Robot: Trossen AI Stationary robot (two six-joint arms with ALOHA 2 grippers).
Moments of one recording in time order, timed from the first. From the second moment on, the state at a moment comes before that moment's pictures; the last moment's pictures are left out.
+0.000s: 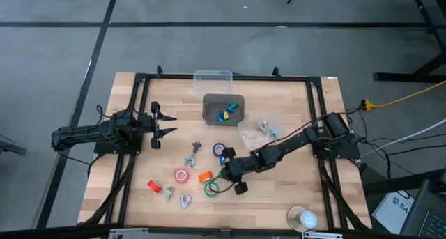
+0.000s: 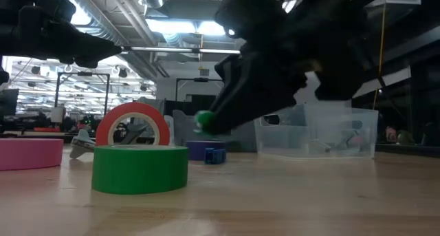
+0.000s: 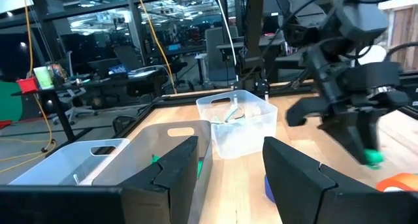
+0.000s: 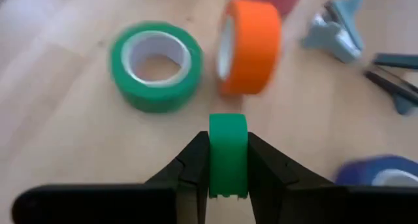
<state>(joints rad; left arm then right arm) 0.15 0.01 0.01 0.03 0.02 0.13 0.36 1.97 1.12 0.07 0.09 -0.10</state>
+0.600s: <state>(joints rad) 0.15 0.01 0.01 0.02 0.02 0.13 0.19 1.97 1.23 0.02 0.03 -0.15</state>
